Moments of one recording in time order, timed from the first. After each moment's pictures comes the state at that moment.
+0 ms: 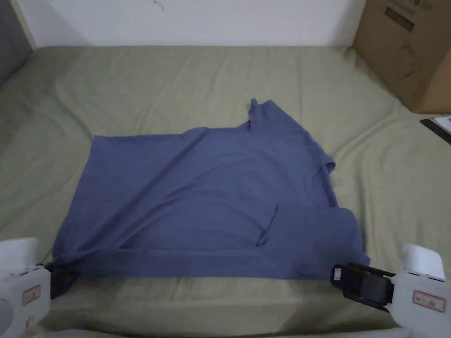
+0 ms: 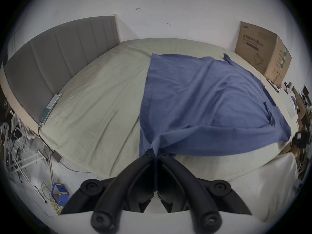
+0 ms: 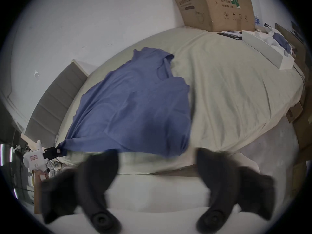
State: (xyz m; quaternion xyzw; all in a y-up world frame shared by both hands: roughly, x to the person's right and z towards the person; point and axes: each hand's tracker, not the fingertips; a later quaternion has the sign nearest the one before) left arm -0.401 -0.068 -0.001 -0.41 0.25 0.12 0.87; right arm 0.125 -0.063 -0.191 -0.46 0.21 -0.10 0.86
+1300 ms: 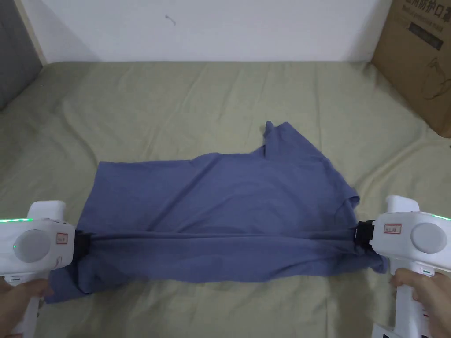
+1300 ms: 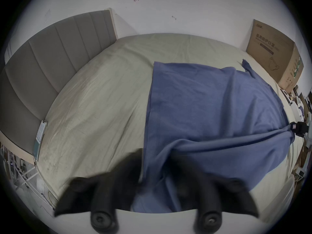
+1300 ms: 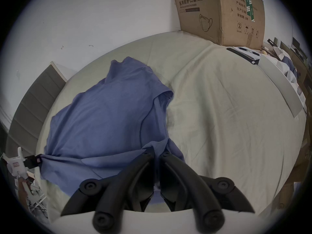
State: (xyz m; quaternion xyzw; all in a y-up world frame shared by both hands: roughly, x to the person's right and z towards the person) left arm -0.467 -0.057 -0.144 -0.45 0.25 0.11 0.85; right arm 0.042 -0.081 -0.389 -0.45 0.15 -0.04 0.88
